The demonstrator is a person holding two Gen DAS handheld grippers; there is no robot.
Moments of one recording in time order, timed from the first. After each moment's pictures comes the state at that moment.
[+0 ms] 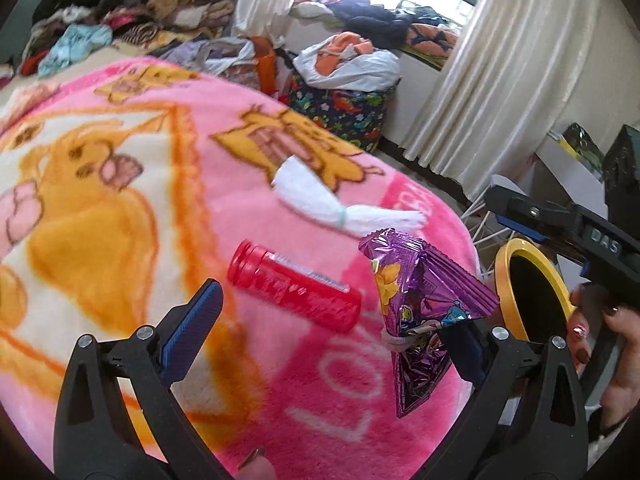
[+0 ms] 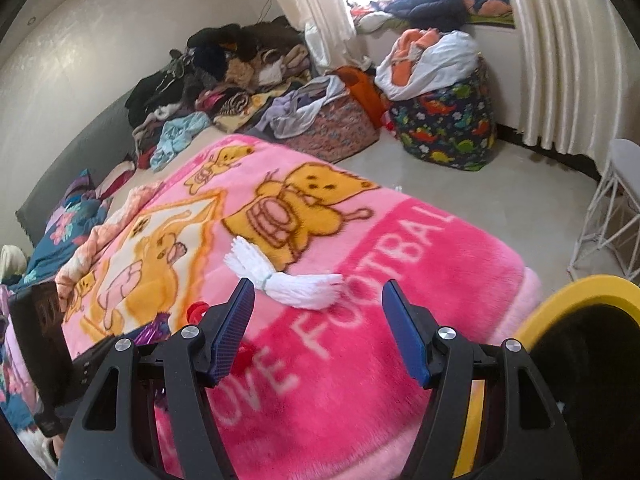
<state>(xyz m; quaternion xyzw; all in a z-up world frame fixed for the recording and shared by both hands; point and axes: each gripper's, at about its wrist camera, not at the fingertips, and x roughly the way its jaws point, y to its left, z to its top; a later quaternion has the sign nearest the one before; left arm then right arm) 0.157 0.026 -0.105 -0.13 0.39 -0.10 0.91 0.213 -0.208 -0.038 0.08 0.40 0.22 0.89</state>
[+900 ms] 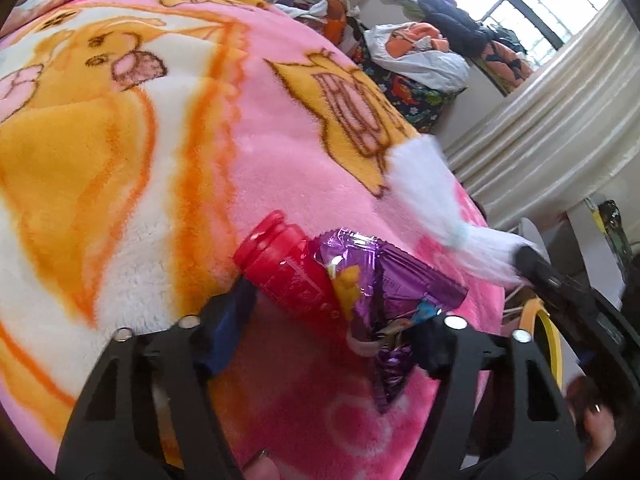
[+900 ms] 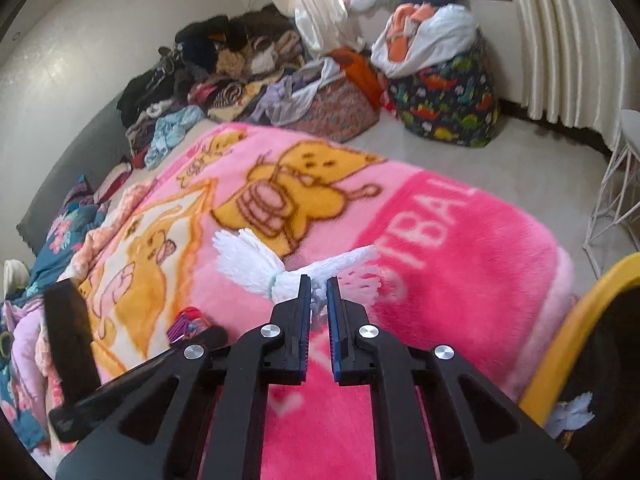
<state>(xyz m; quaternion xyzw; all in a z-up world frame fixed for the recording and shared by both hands) 0.191 0.035 -0.147 -0.25 0.44 -0.02 0.86 0.227 -0.200 -0.068 0.12 0.41 0.21 0.88</state>
